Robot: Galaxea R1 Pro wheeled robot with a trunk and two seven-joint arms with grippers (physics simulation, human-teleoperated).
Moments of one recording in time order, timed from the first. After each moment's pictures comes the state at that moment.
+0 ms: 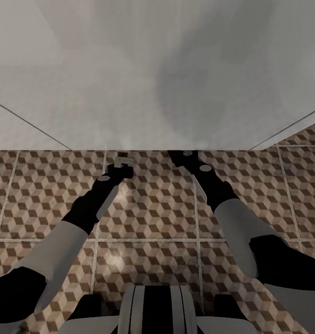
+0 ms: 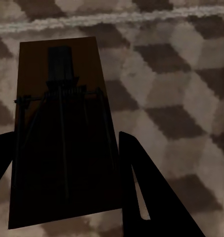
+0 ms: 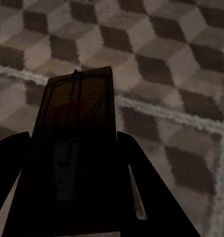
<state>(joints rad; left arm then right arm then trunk) -1.05 0.00 -0.37 -0.93 0.26 0.36 0.17 -1.24 0.13 0.11 -0.56 0.15 0.04 0.13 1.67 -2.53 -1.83</state>
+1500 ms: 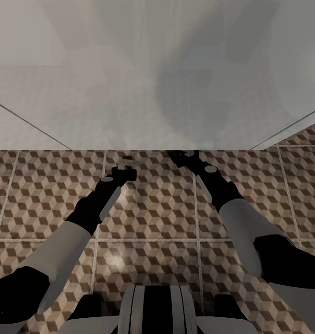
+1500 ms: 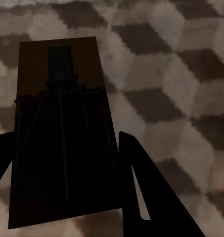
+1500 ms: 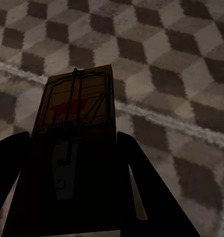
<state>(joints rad) -1.05 -0.02 -0.37 -0.91 0.26 0.39 0.14 -1.24 0.09 0.11 -0.55 0.15 -0.03 0.25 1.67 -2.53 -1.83</state>
